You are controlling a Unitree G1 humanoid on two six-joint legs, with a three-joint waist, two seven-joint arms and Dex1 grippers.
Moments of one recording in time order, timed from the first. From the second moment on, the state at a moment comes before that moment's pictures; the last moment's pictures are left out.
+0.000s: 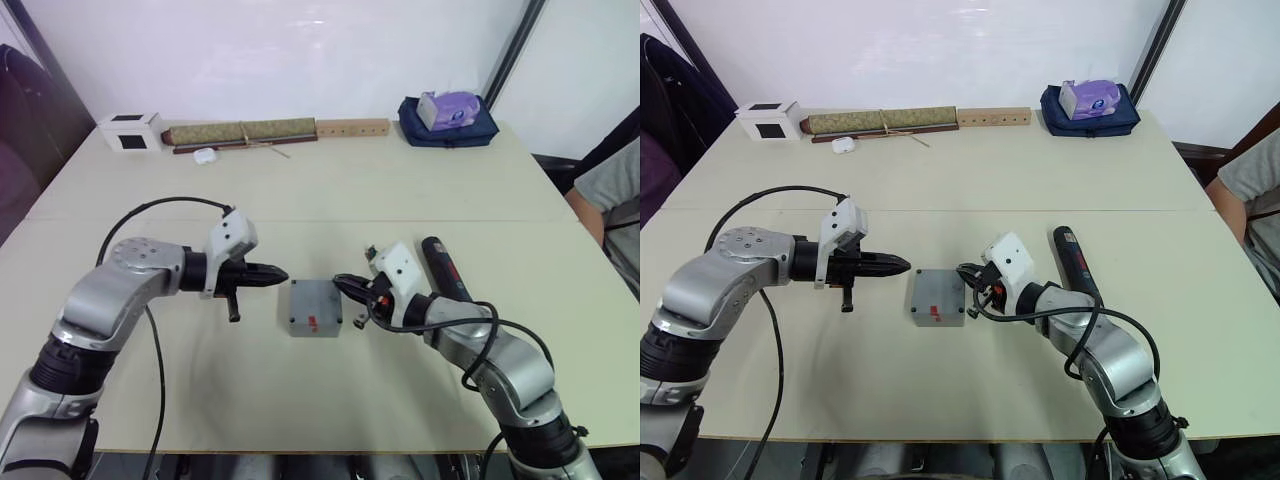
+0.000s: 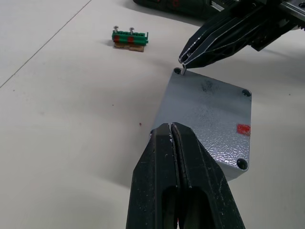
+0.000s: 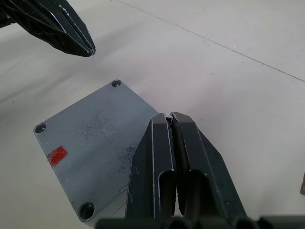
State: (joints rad) left arm -0.51 0.77 -0.11 -0.26 -0.47 0.75 -1.06; right arm -0.24 -0.42 0.18 -0.54 0.39 0.79 0.46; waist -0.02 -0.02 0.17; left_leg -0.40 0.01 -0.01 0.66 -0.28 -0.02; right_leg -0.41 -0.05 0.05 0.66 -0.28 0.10
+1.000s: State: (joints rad) left arm -0.51 0.76 -0.13 -0.26 -0.47 0.73 -1.06; right arm -0.25 -0.41 0.19 -0.50 0.34 0.76 0.47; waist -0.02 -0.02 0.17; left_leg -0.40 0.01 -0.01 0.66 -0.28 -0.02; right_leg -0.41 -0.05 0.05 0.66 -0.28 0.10
